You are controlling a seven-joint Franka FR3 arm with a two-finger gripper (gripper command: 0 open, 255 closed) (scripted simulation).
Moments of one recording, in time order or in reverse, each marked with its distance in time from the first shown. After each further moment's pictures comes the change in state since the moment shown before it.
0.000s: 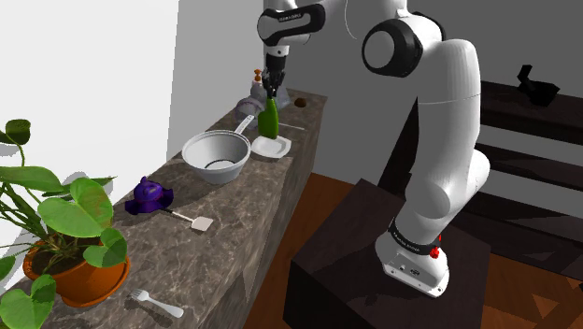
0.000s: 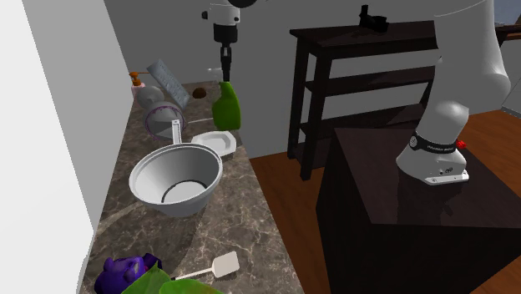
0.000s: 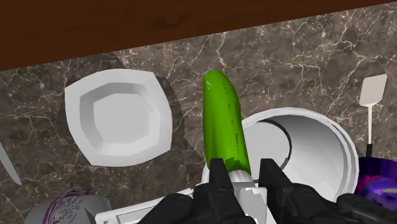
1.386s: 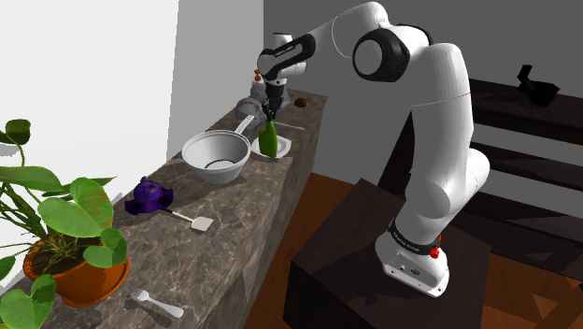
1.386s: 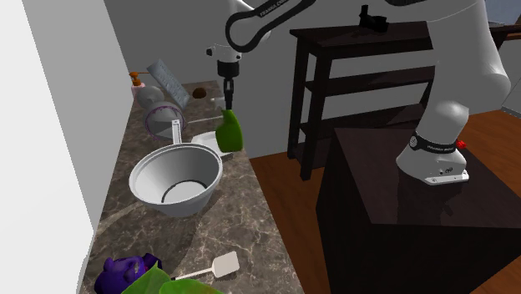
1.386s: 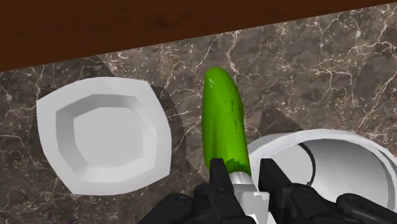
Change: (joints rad) arm 0.002 0.086 0.002 -0.148 0.006 0.234 -0.015
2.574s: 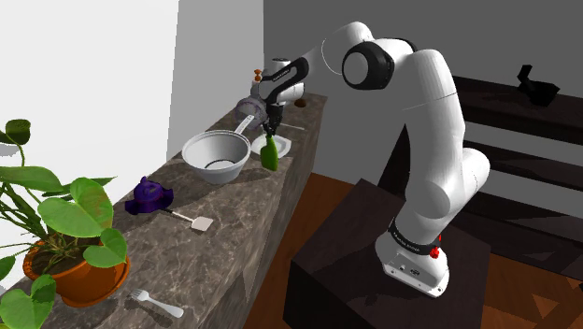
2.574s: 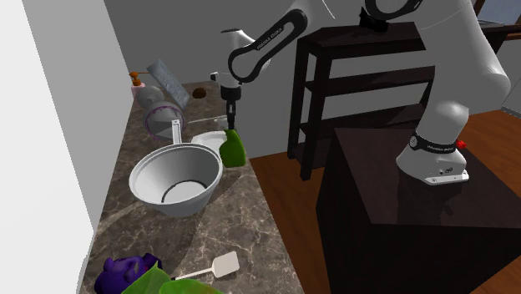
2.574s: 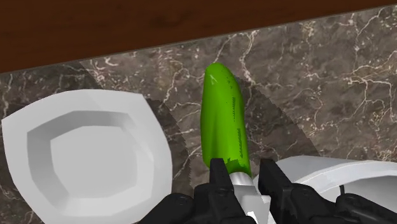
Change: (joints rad) arm -0.003 0.120 0.002 -0.043 0.006 0.162 -0.017
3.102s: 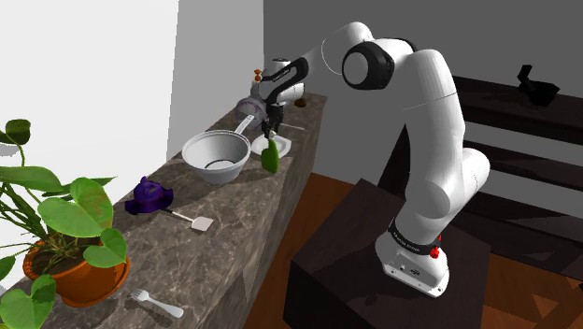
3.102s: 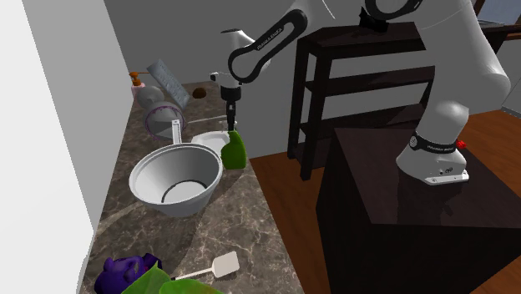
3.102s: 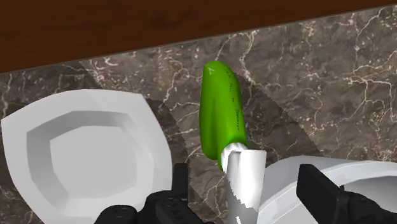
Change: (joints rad) arm 0.000 0.000 0.000 -0.002 0.000 0.002 0.000
